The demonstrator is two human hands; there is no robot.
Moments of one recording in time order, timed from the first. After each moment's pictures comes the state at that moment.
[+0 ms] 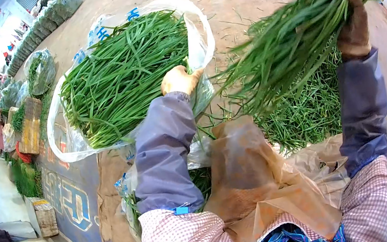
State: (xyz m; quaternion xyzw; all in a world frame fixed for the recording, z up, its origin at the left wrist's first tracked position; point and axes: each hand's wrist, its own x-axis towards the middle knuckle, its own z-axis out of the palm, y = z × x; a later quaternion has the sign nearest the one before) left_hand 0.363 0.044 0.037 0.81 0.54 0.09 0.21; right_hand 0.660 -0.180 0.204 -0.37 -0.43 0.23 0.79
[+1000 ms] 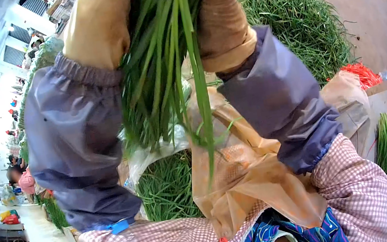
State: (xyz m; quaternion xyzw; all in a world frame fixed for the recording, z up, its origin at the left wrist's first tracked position) left_hand 0.426 -0.171 0.315 0.77 0.03 0.20 0.61; right_hand 0.513 -0.229 0.232 0.05 -0.38 0.38 0.84
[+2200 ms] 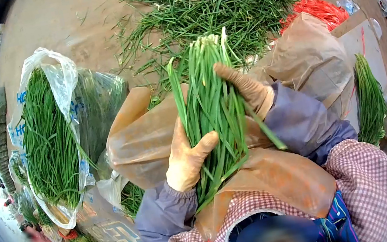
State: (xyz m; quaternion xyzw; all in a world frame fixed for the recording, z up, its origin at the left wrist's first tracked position) left_hand 0.396 -0.263 0.054 0.47 0.26 -0.07 0.84; right_hand 0.541 -0.392 0.008 -0.17 0.19 0.60 0.76
